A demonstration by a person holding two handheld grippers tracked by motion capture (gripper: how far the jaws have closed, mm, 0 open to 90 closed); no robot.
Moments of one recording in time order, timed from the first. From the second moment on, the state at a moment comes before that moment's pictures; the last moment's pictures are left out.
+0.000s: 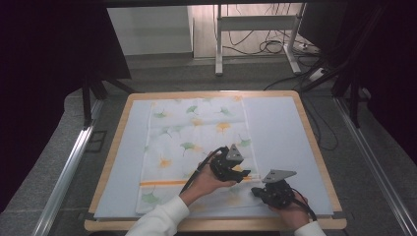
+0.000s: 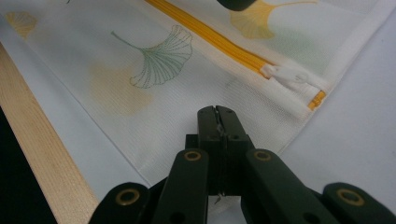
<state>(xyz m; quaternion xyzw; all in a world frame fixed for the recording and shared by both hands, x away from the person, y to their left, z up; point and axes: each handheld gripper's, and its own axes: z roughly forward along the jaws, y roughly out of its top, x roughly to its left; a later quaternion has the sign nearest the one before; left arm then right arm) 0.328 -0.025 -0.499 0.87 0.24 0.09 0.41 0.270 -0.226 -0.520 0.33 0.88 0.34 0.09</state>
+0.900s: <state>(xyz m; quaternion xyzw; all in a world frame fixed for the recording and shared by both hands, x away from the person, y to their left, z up) 0.335 -0.058 -0.513 0.90 0.22 0.06 0.38 0.271 -0.227 -0.520 0.33 0.88 0.34 0.08</state>
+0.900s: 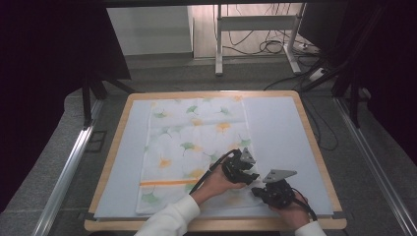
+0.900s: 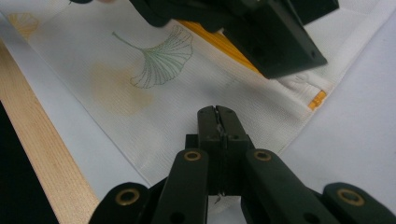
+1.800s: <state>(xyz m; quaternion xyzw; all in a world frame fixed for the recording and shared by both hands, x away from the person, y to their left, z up) 0.333 -0.070 -0.518 0.91 0.23 0.07 0.35 0.271 -0.227 -0.520 0.33 0.88 0.34 0.08</state>
